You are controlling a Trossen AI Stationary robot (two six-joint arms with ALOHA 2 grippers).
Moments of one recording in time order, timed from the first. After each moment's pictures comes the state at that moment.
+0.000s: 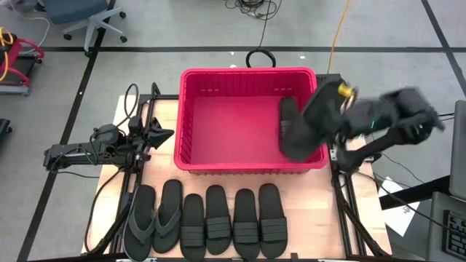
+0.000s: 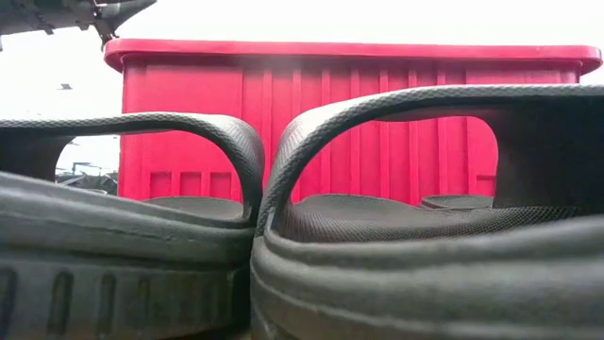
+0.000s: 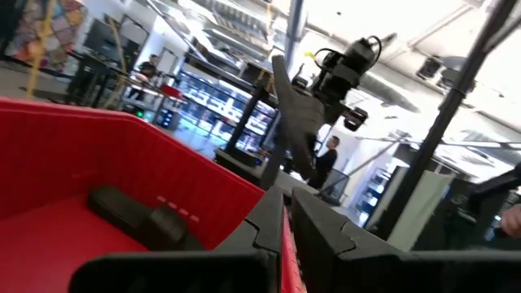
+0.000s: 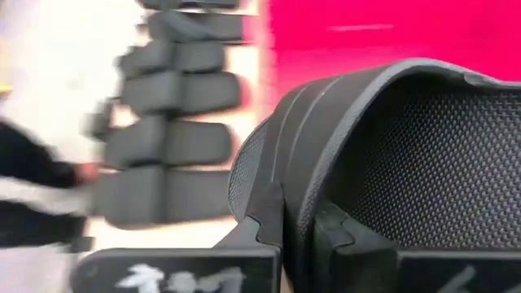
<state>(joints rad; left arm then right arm) 0.09 0.24 0.30 0.20 -0.05 -0.47 0.15 1.20 2.01 -1.55 0.13 0.13</state>
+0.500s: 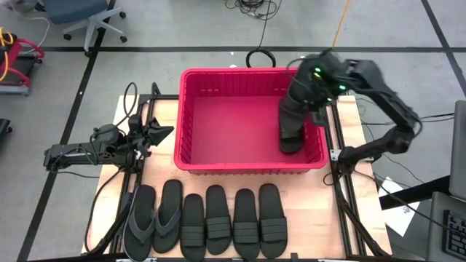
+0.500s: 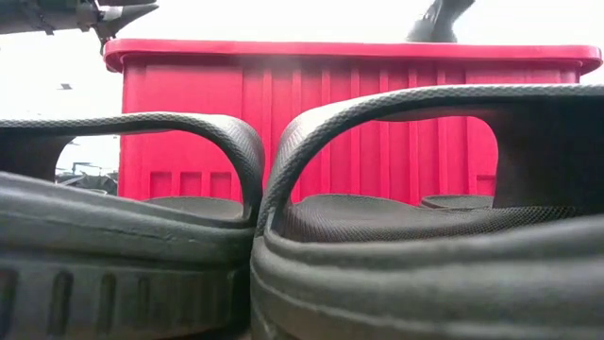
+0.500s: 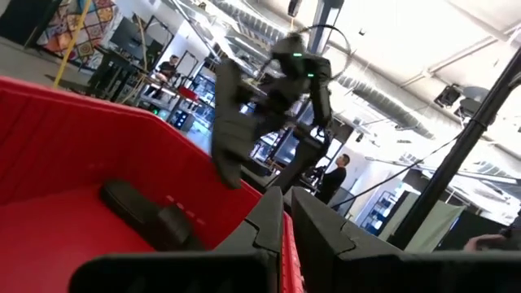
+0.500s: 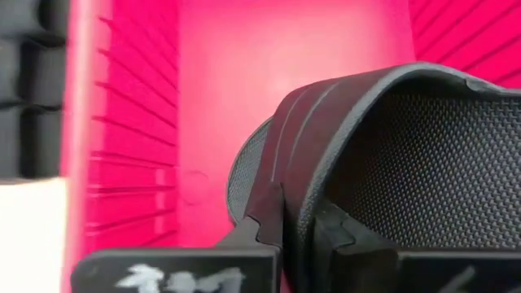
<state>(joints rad) 0.09 0.24 0.30 0.20 -0.11 -0.56 -0.63 1.38 1.83 -1.50 -0.27 -0.54</state>
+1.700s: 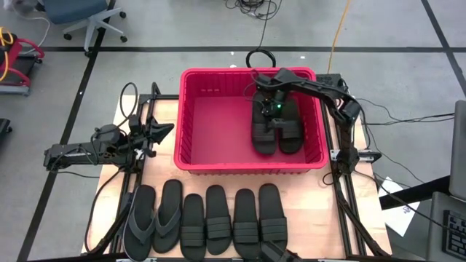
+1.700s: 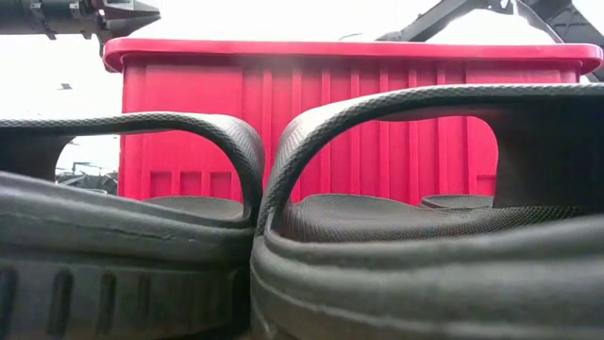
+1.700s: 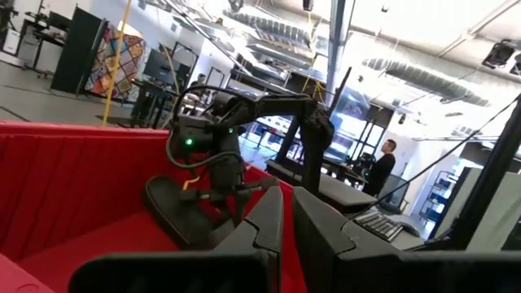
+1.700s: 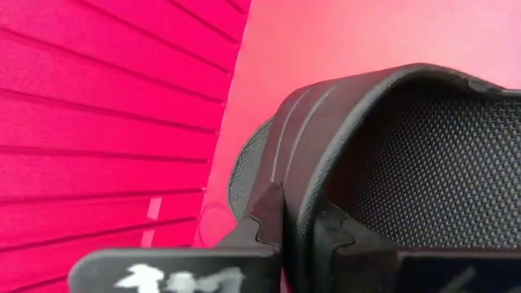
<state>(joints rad) 0.09 0.24 0.30 0.18 -0.19 -0.36 -0.67 2.00 1.72 -1.38 -0.69 -0.91</state>
